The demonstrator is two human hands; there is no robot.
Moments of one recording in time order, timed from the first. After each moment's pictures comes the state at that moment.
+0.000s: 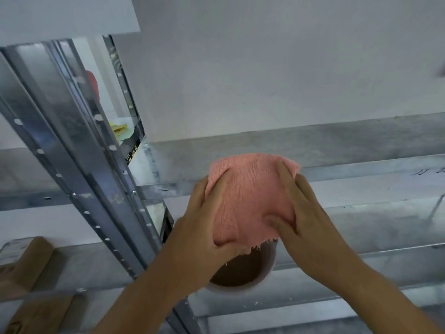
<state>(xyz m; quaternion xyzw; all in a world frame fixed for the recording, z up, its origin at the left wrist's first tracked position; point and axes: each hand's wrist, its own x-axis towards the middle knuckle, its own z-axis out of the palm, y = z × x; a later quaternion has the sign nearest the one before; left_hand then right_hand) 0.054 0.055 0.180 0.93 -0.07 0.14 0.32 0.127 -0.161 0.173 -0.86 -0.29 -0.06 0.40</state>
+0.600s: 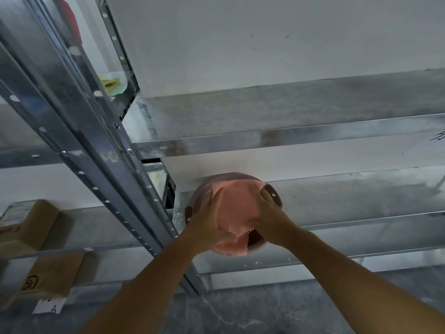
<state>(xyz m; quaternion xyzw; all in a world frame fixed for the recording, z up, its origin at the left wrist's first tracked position) 0.110 0.086 0.004 0.95 0.05 -0.05 0.31 0.184 -0.113 0.008 -0.91 -0.28 0.13 0.27</state>
